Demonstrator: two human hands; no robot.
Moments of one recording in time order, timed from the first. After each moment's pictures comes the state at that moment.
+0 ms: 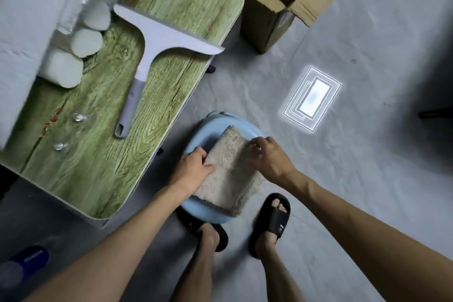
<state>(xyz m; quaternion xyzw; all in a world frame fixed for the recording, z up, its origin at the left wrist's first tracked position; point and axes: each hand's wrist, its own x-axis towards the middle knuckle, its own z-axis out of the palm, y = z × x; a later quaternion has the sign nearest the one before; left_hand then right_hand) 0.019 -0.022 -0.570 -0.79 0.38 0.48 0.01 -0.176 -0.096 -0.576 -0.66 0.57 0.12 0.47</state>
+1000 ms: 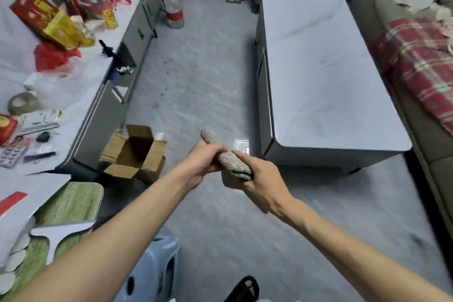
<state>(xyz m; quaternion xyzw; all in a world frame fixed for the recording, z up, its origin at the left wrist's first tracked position) -0.438 -0.256 -0.067 -0.59 0.34 0.69 -0.23 -0.584 -0.172 -0.086 -0.64 0.66 -0.25 0.31</state>
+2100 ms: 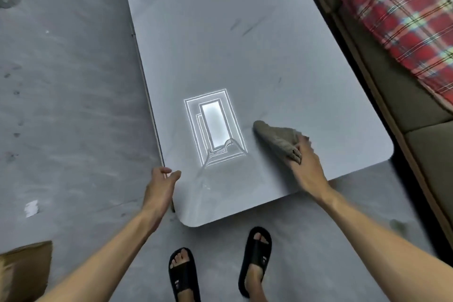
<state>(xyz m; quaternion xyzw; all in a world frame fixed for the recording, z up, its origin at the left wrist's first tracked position) -0.851 -0.525 -0.378 -0.69 0.48 0.53 -0.04 -1.157 -0.376 -0.383 -0.31 0.86 -0.26 0.32</state>
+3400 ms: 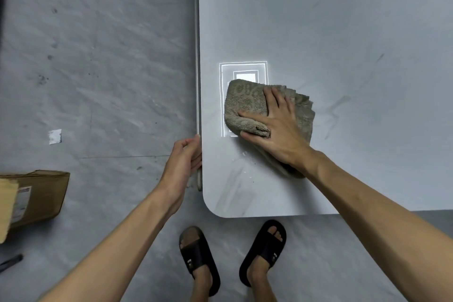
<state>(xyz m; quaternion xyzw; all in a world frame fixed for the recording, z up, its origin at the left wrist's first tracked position) -0.826 -0.533 -0.470 -0.63 0.29 0.69 -0.22 -1.061 -0.524 -0.504 -0.67 0.69 -0.09 0.26</state>
